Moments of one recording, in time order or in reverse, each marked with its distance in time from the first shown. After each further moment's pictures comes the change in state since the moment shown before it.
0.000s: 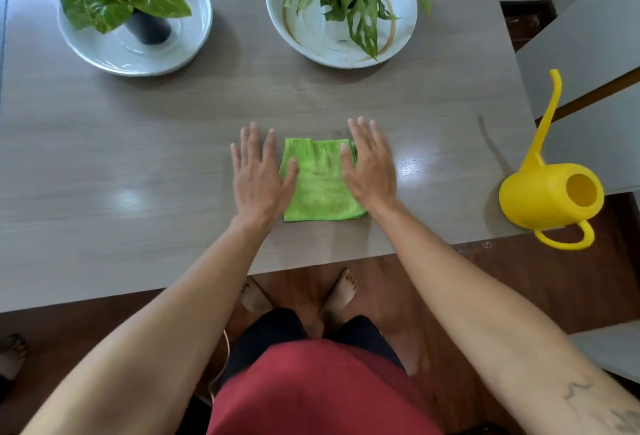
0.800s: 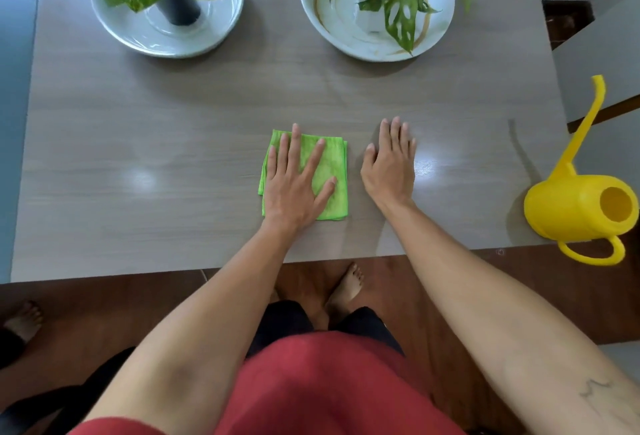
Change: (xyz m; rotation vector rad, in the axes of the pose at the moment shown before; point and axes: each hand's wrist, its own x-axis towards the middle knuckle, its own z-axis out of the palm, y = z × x) left_hand -0.023 -0.013 0.034 0.228 -0.090 0.167; right_hand 0.004 0.005 0.025 -0.140 -0.035 0.138
